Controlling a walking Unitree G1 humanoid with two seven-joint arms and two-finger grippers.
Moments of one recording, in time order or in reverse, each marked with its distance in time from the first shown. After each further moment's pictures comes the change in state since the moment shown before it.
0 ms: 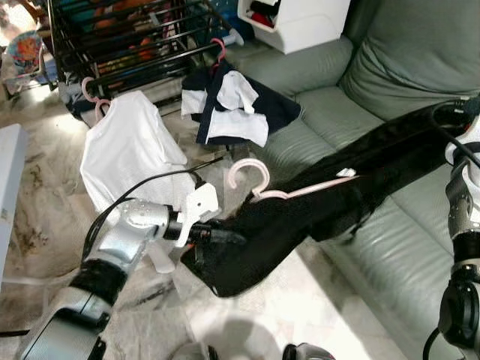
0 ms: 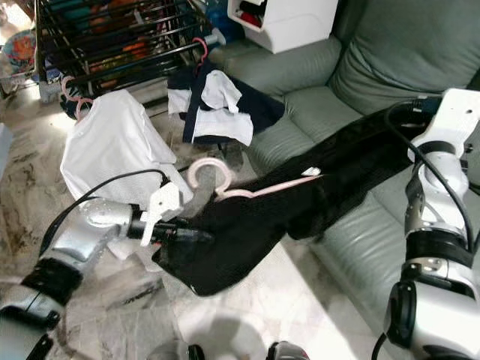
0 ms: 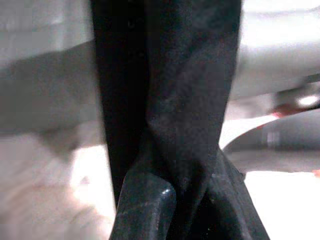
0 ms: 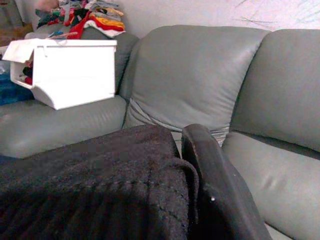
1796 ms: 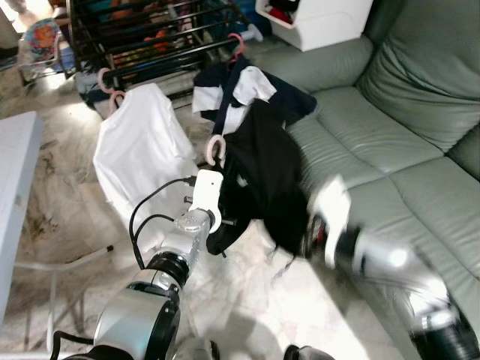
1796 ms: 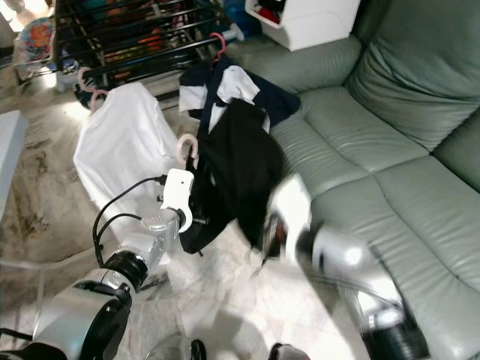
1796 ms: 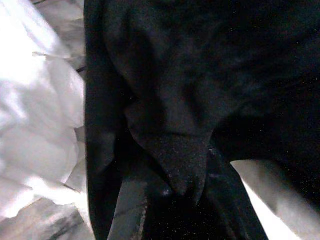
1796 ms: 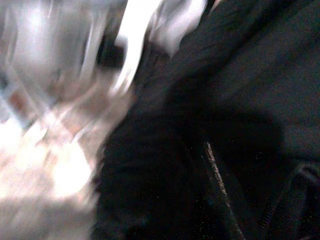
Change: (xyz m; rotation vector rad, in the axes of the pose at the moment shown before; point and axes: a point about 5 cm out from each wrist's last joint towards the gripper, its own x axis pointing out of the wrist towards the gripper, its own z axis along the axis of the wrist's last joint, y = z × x) left arm 0.058 0.029 -0.020 -0.548 -0.031 0.939; right arm -0.175 0.131 -0.070 0.021 0.425 1.384
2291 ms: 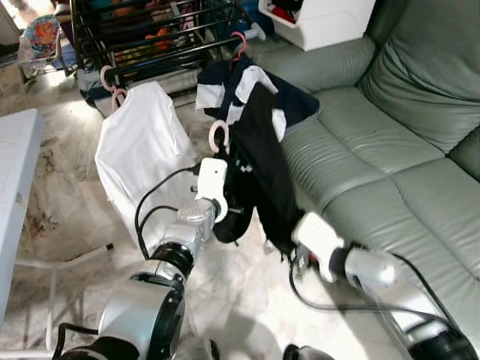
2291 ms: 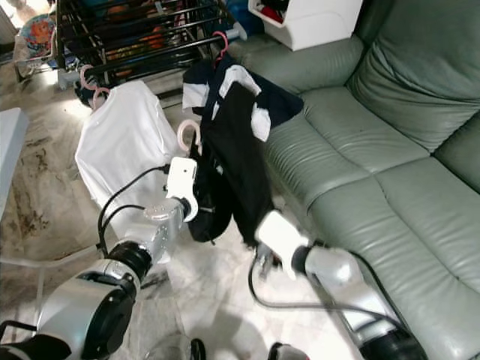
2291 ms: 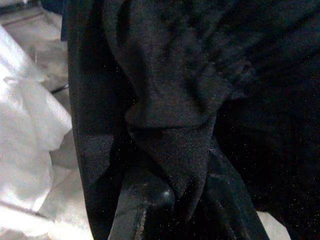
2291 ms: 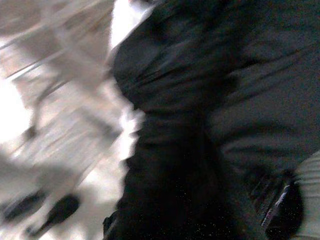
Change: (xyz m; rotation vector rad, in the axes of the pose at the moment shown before) left arm 0.003 -0.011 0.023 -0.020 -0.082 -0.106; right arm 0.009 -0.010 -0.007 -0.256 0.089 -0.197
